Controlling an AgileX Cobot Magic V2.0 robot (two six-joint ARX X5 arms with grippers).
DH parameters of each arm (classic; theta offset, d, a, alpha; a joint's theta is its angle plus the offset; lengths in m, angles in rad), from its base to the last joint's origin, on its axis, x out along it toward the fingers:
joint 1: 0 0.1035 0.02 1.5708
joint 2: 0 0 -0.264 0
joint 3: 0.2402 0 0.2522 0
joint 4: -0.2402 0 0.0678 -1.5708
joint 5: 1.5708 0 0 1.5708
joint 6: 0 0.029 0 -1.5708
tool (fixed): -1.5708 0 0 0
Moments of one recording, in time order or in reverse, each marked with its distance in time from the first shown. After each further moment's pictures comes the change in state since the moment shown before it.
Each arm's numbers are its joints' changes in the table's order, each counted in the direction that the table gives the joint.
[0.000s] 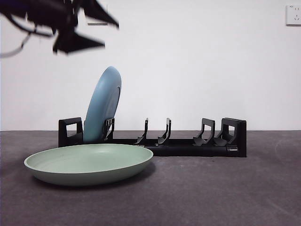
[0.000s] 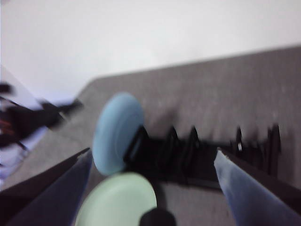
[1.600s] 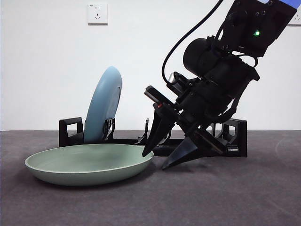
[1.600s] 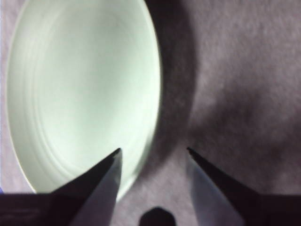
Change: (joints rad) left arm -0.478 0.544 0.007 -0.881 0.749 0.992; right arm 0.254 -0.903 0.000 0.224 0.226 0.054
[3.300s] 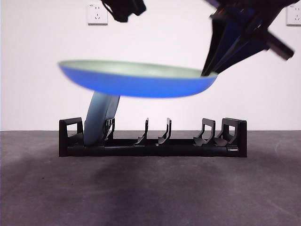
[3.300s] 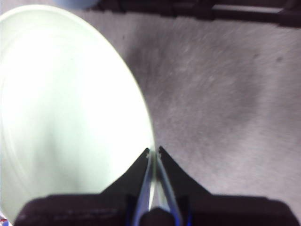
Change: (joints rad) left arm -0.473 -0.219 0.000 -0.189 0.016 0.001; right arm -0.009 0.554 0.006 -0.491 -0.214 0.006
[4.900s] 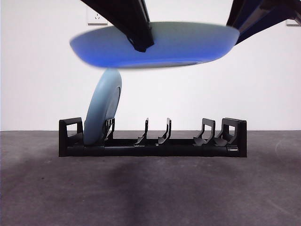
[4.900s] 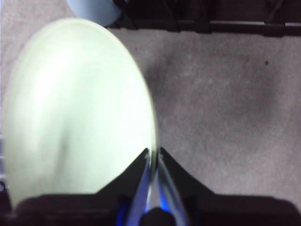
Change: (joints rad) left arm -0.033 -0.092 0.003 0.025 0.085 0.015; right arm -0.040 0.146 0.000 -0.060 0.037 -0.003
